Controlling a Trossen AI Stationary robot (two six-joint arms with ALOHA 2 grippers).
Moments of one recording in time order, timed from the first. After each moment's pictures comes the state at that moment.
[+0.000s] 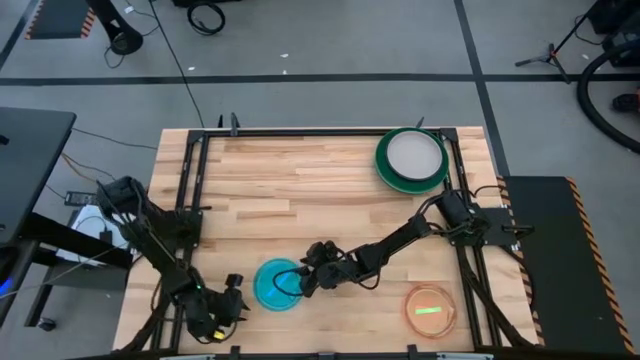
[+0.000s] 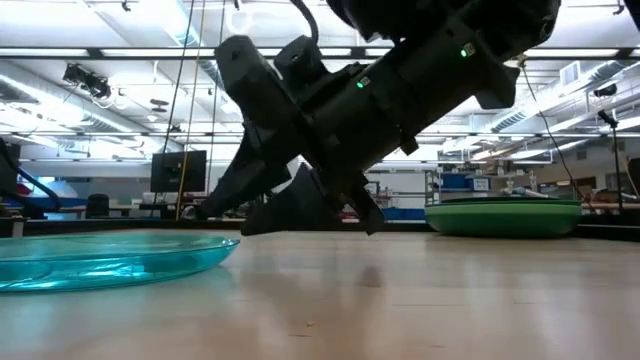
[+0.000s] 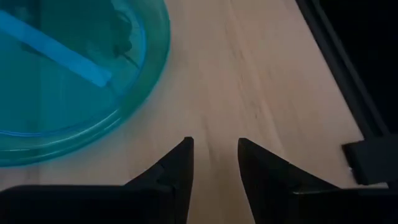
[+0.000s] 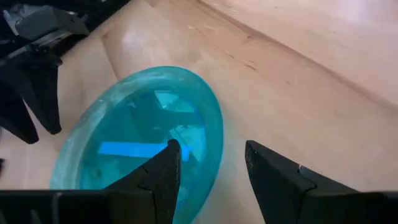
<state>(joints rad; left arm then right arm) -1.05 1.59 0.60 0.07 -0.44 -0.72 0.37 2.19 1.26 0.29 0.50 0.87</state>
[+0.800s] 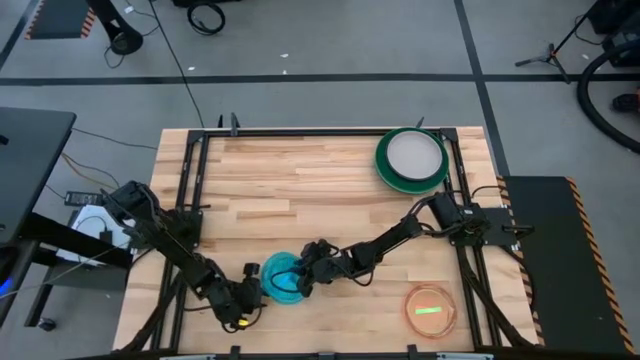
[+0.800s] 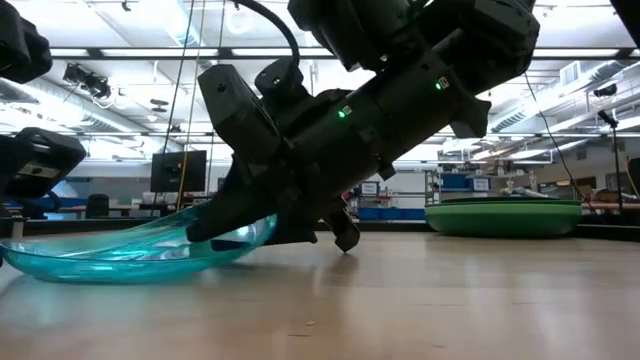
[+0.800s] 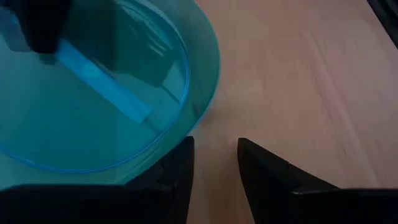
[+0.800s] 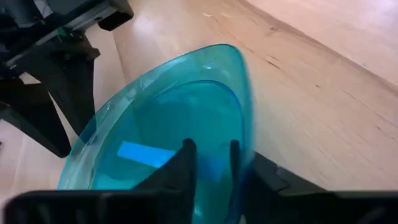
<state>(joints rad) -0.85 1.67 0.59 0.19 -0.45 -0.56 0.34 2.26 1.28 0.37 0.38 0.79</state>
